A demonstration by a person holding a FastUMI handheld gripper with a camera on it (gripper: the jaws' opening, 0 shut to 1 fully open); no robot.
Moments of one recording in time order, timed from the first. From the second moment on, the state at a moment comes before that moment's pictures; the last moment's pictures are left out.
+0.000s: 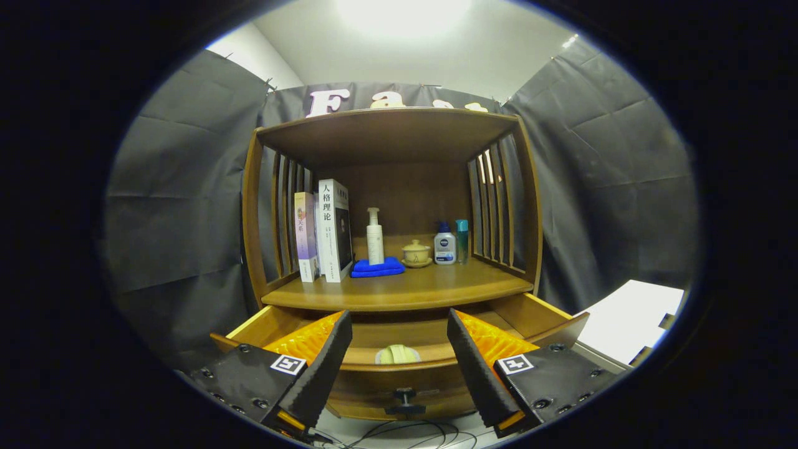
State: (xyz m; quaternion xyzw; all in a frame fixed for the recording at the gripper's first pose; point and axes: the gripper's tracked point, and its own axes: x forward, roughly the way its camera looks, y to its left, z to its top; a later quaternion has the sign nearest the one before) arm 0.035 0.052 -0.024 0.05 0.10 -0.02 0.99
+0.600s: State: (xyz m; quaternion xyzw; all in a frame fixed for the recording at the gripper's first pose) arm 0.107 0.058 -0.098 0.03 0.30 -0.07 0.95
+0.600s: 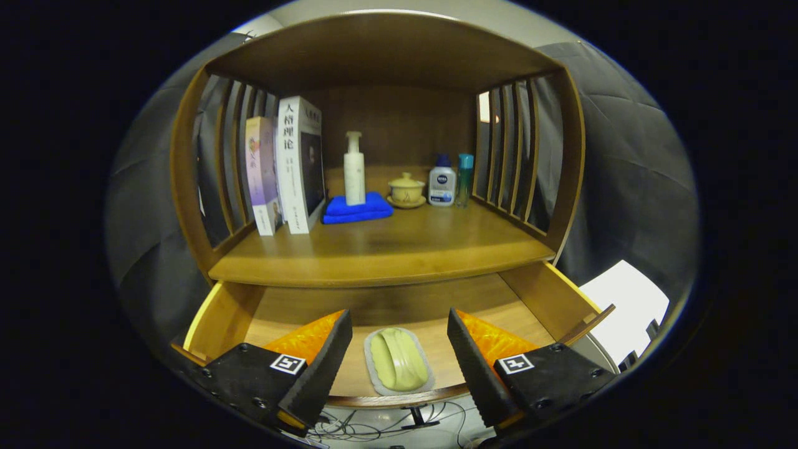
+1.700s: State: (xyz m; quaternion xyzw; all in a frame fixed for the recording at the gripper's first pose) arm 0.126 0.072 -0.199 0.03 0.52 -0.06 0.85
